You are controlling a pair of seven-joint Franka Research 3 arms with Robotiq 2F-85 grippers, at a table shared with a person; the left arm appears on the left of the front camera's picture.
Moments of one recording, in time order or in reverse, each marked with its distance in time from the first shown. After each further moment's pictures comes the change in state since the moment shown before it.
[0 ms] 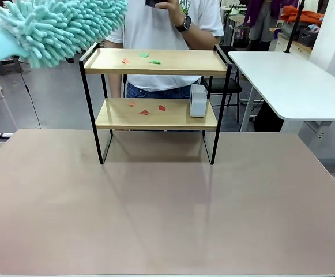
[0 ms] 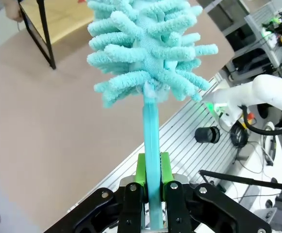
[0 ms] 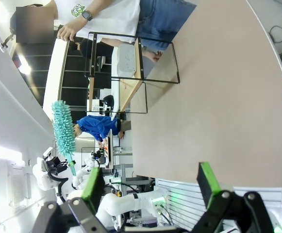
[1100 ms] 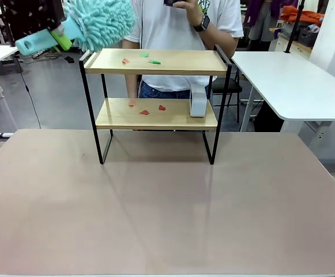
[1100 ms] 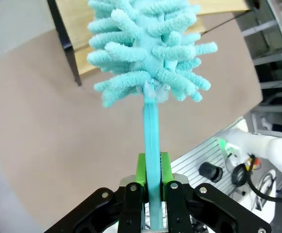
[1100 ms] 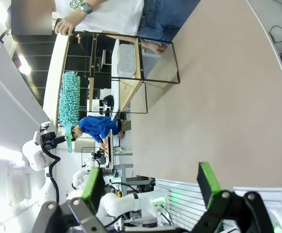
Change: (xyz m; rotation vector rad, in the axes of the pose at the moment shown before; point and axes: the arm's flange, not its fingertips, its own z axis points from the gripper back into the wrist) left arm 0.147 0.007 -0.058 0.178 0.059 0.220; right arm 0.000 0.000 0.000 0.001 0.000 -0.001
